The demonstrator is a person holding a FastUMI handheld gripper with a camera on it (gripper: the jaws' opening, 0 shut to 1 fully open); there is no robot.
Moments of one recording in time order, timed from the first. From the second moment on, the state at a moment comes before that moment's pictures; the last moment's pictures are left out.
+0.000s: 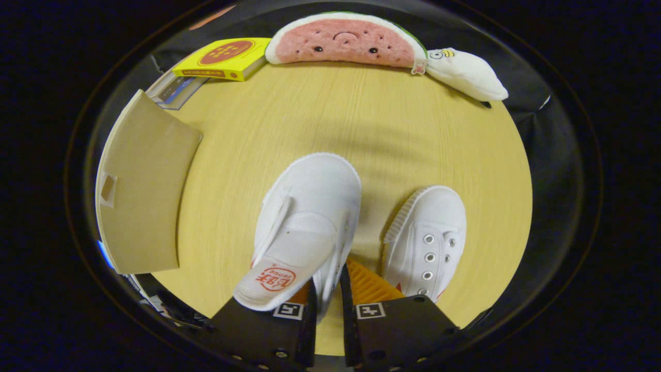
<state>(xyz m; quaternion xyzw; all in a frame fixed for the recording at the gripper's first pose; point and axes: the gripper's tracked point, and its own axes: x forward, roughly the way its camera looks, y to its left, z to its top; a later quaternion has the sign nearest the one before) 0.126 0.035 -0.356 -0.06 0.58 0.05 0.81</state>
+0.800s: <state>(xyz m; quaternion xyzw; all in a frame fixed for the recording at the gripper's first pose) 0.075 0.061 -0.257 0.12 0.58 0.00 0.81</state>
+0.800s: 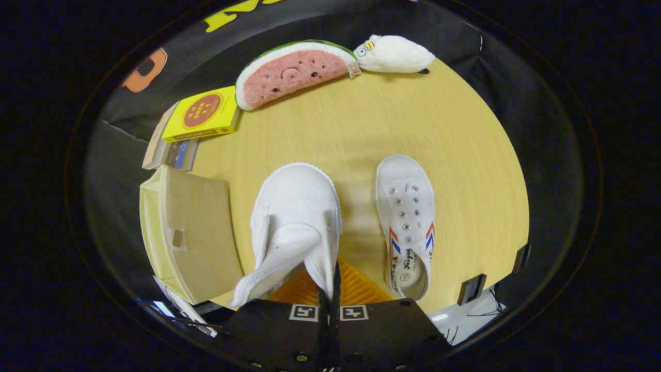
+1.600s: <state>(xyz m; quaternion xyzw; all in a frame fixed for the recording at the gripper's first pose) 0.083 0.298 -0.155 0.06 0.53 0.12 0.83</state>
